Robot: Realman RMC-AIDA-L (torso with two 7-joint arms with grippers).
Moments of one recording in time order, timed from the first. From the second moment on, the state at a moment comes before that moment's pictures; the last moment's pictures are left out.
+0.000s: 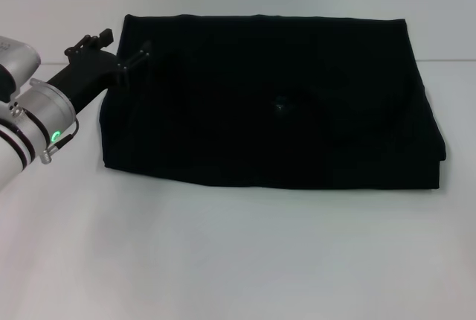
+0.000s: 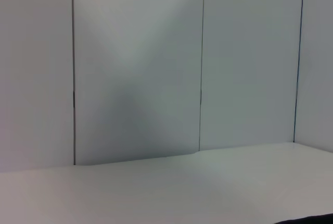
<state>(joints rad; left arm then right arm) -0.74 -2.16 0.15 0.36 1.74 0.96 -0.79 0.29 1.95 -0.40 -0.93 -1.85 -1.62 1.91</state>
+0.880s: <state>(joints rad) -0.73 -2.16 0.14 0.35 1.72 0.96 -0.76 0.42 2.03 -0.38 -0.65 -2.17 -1.35 1.54</state>
